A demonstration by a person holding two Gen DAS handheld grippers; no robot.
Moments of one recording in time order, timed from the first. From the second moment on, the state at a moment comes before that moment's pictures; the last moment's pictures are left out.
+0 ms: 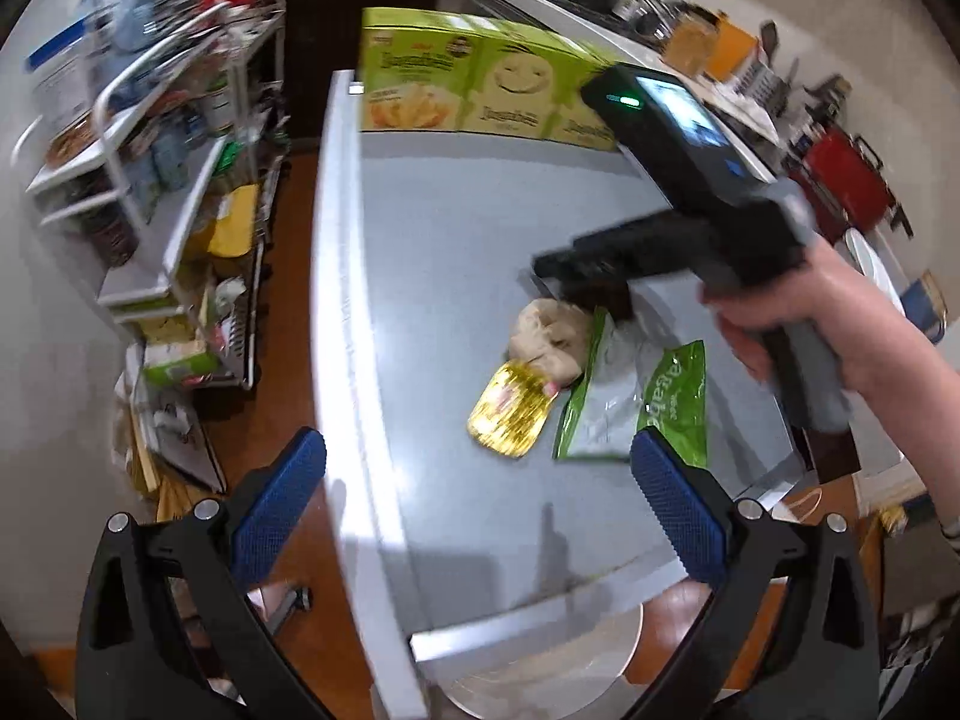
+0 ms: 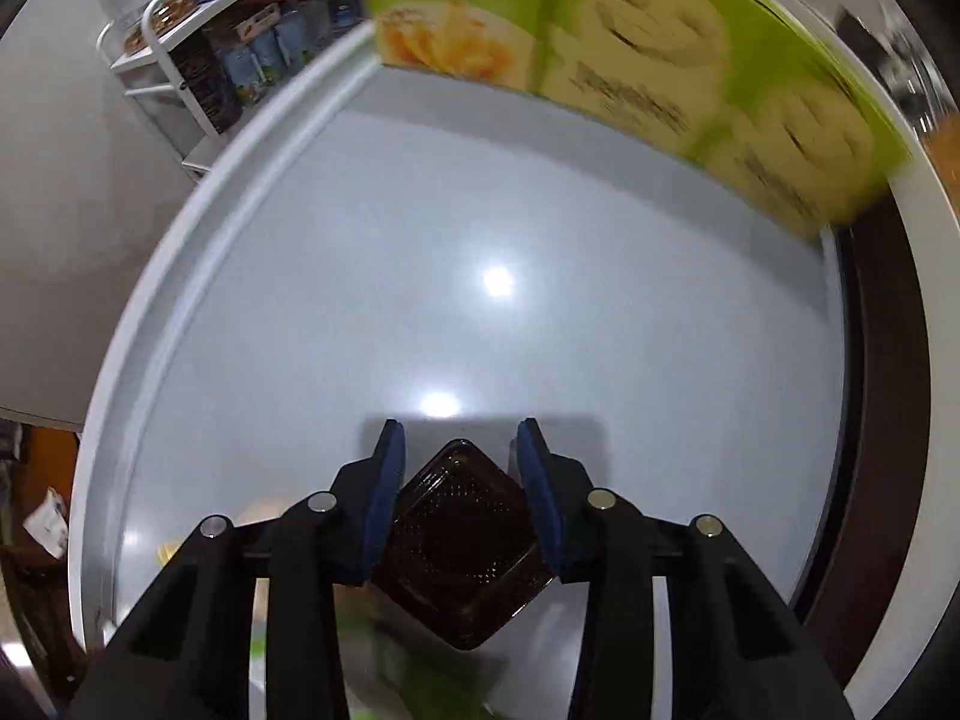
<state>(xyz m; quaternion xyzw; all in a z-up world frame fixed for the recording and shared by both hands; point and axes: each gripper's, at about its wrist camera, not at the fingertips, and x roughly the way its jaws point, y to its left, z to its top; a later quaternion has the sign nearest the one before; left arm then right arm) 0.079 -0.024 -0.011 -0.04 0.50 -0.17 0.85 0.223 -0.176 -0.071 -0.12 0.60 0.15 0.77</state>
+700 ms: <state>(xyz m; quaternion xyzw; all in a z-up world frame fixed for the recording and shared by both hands) 0.102 -0.026 -0.034 0.01 0.53 -0.18 0.83 0.062 -0.171 -0.033 -0.25 0.51 0.24 0.78</state>
